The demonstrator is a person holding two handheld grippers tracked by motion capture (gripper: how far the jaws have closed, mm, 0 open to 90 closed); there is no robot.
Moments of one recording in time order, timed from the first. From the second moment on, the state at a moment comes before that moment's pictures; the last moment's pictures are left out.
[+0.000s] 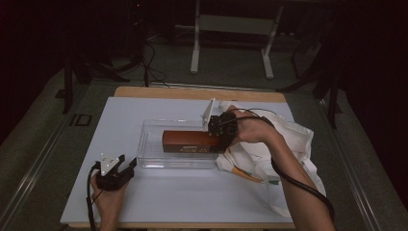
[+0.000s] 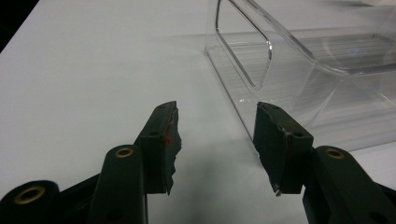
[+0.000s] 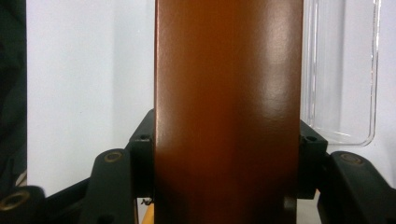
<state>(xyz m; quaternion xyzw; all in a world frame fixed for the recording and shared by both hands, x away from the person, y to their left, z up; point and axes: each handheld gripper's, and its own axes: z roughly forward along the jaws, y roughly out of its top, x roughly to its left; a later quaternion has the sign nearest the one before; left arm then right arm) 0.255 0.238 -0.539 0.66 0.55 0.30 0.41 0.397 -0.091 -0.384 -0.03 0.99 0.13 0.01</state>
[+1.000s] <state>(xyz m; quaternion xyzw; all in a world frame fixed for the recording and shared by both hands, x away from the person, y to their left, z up) 0.255 0.238 -0.539 0.66 0.55 0.30 0.41 0.400 -0.065 -0.401 -0.04 0.99 0.09 0.00</state>
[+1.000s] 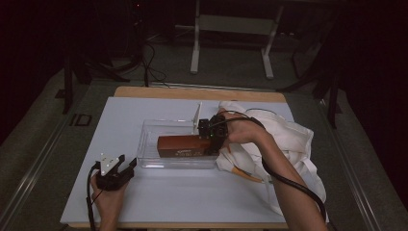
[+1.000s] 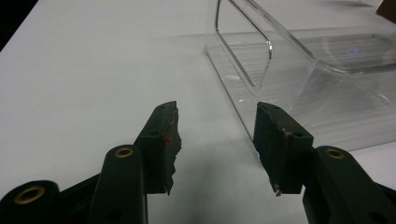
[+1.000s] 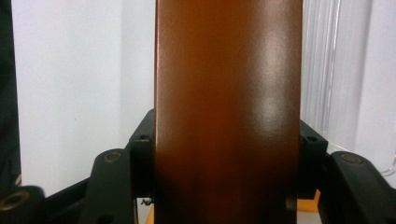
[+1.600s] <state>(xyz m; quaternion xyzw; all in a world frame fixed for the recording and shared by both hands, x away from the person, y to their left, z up) 0.255 0.238 -0.539 0.66 0.55 0.30 0.41 0.401 -0.054 -0.410 -0.04 1.00 0.09 0.00</state>
